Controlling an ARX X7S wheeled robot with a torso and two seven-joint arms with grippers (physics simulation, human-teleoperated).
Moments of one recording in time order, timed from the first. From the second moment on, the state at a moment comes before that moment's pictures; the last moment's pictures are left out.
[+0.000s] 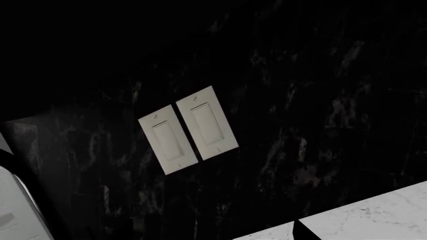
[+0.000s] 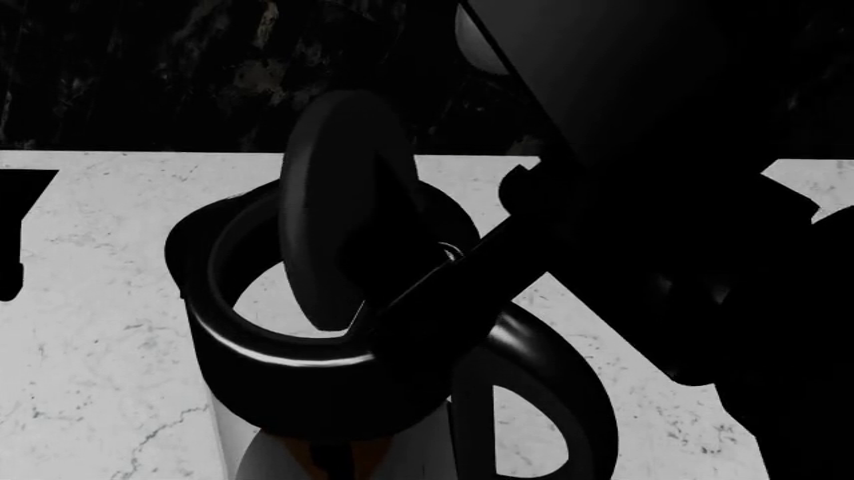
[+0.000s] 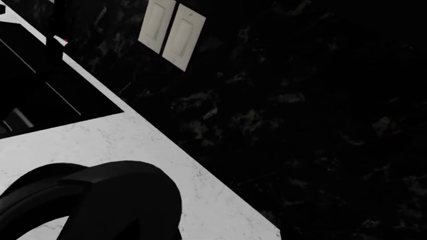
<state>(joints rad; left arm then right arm) -0.83 -0.54 0.10 0.87 -0.38 -1.44 -0.21 1.57 0.73 -0.48 -0.42 1.87 1.37 0.73</state>
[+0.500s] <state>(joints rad) -0.79 -0.56 0.07 0.87 -0.38 -1.41 -0.22 1.55 0.60 -0.56 -0.30 1.61 1.34 0.47</state>
